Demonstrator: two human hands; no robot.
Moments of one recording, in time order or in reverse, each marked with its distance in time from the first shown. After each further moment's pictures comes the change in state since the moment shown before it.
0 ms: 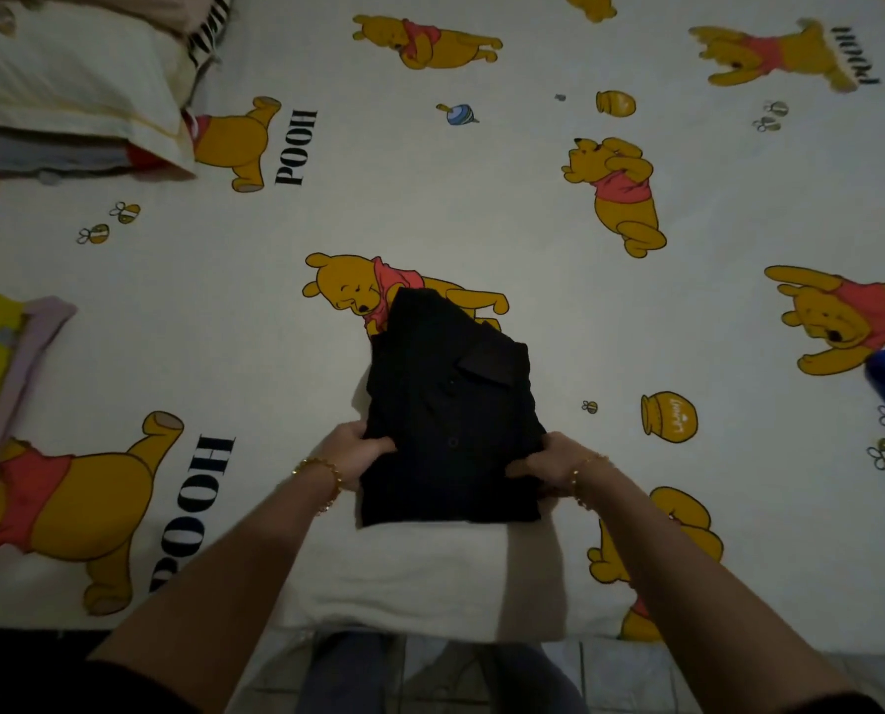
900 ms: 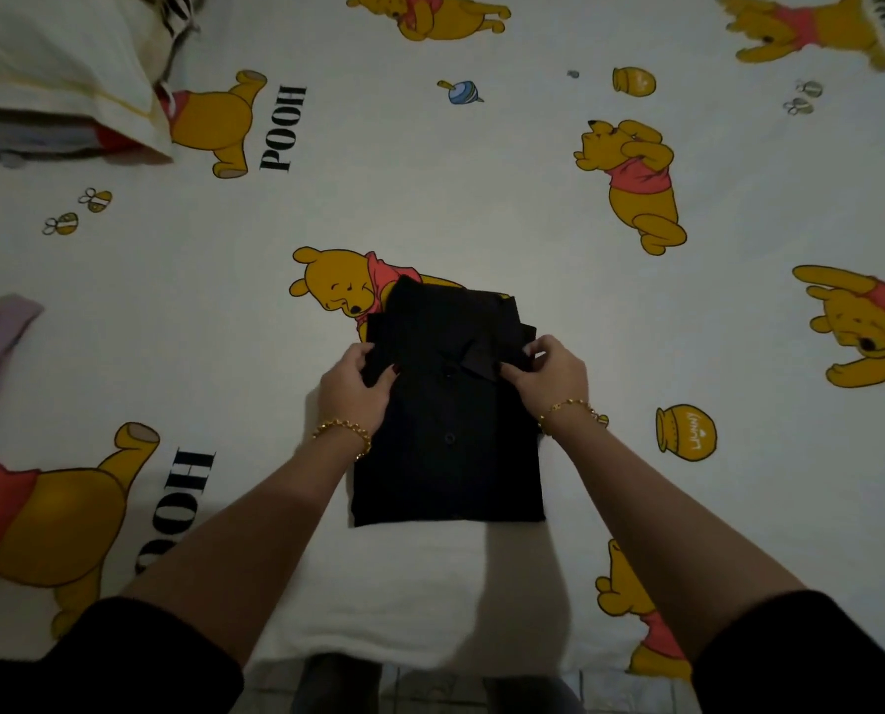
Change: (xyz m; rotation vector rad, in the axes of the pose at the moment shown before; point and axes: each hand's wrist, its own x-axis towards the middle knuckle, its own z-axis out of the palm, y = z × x) left_hand 0.035 0.059 0.006 0.083 0.471 0.353; right_hand 0.060 -0.064 -0.019 0.010 0.601 -0.403
